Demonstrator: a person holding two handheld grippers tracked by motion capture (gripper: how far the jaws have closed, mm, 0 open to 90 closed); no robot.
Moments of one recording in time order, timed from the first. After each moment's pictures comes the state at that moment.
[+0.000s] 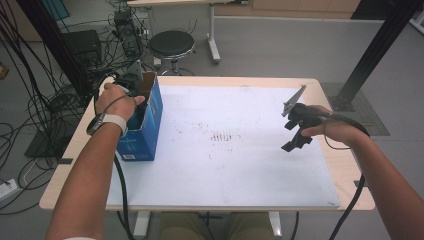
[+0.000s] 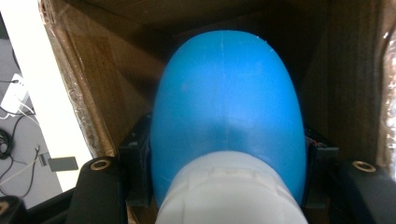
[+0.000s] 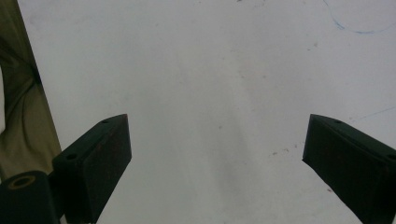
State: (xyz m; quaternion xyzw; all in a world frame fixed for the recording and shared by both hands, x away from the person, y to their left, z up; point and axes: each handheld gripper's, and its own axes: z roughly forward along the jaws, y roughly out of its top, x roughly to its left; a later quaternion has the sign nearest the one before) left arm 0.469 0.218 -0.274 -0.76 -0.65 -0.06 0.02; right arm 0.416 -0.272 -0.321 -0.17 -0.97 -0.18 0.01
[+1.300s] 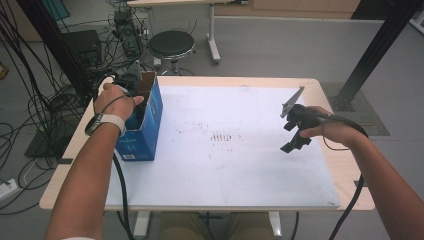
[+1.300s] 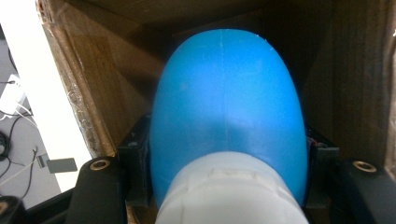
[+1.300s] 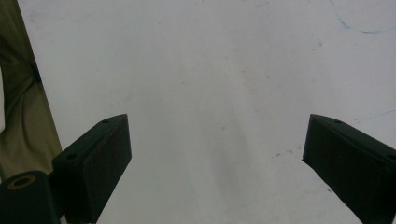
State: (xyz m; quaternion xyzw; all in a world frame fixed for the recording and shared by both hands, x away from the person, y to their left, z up) left arm 0.470 0.220 -0.275 -0.76 -0.65 -0.05 0.02; right arm 0.414 -0.268 -0.323 -0.17 -0.97 -0.18 0.01
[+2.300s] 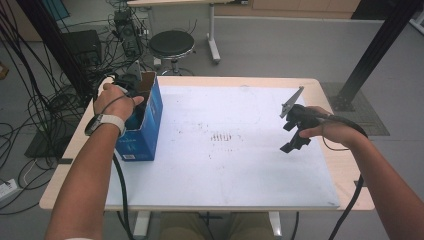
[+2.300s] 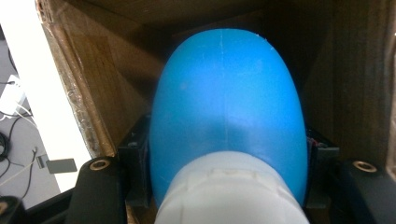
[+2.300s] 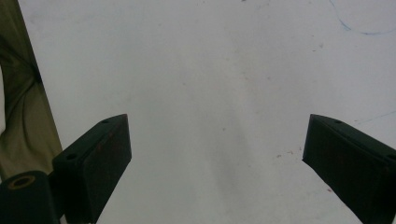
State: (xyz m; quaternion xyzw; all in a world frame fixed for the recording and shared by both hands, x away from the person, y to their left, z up) left arm 0.470 0.221 -0.276 -0.76 -0.65 -0.05 0.02; right arm 0.414 -0.267 -0.323 -0.17 -0.97 -0.18 0.01
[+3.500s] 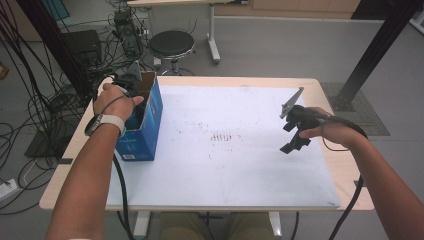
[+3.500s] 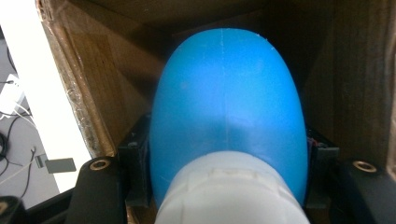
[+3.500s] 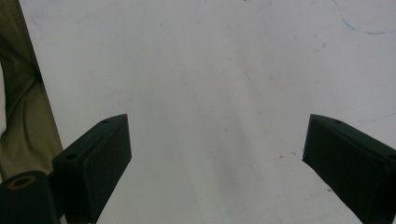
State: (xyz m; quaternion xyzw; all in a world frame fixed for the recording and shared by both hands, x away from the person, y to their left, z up) left arm 0.469 0.222 -0.276 -0.76 -0.65 -0.05 0.01; right arm 0.413 -0.266 -0.325 -0.17 -0.97 -0.18 0.01
